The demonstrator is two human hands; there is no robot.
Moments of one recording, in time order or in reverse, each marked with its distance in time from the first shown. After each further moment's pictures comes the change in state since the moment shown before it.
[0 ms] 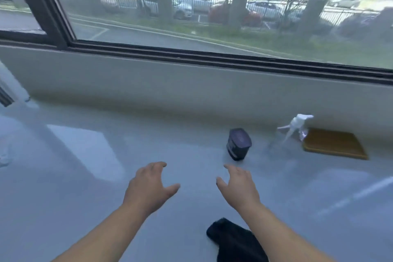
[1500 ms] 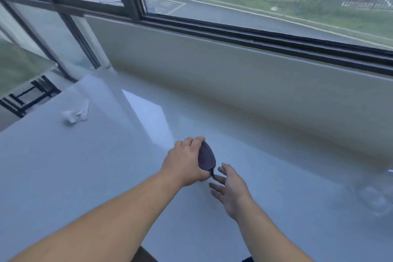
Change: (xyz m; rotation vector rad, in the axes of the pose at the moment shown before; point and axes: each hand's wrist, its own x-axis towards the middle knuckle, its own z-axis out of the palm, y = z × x) left_hand 0.079 -0.037 -0.012 0.048 0.100 -0.106; right_hand 0.068 -0.121 0.099 1.138 -0.625 0.516
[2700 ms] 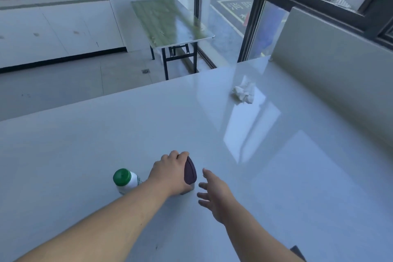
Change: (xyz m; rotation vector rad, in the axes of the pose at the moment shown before) left_hand -0.329 -0.500 -0.075 -0.034 -0.050 -0.636; right_hand -0.096 0.306 0.473 -0.813 -0.386 0.144
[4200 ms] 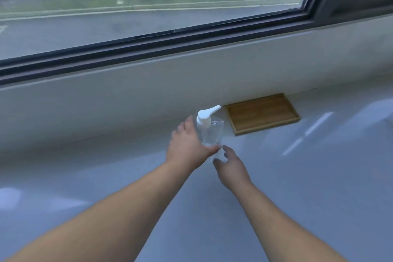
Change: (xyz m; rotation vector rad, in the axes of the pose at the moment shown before) left_hand -0.251 0.998 0.256 -0.038 -0.216 1.065; right_hand -0.325 0.396 -0.819 0.455 1.138 -0.005
